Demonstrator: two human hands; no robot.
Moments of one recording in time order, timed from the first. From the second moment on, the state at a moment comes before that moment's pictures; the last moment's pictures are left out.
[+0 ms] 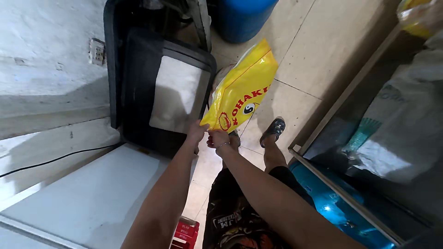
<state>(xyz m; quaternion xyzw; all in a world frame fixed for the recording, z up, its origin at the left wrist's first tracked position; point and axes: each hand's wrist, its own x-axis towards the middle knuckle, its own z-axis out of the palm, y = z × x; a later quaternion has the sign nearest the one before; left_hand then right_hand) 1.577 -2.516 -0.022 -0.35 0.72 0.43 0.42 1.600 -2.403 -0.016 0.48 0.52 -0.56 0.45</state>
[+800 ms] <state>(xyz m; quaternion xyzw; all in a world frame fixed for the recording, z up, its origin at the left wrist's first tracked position) 1.587 -2.498 -0.016 -0.41 0.66 0.53 0.34 1.549 -2.338 -0.012 0.22 0.72 -0.48 0.46</state>
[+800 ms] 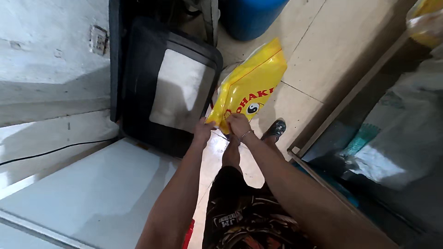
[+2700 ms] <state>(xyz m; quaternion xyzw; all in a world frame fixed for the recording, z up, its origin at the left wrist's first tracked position) 1.601 -2.494 -0.006 -0.33 0.74 0.49 0.31 1.573 -2.373 -0.020 0.39 0.61 -0.49 0.49</state>
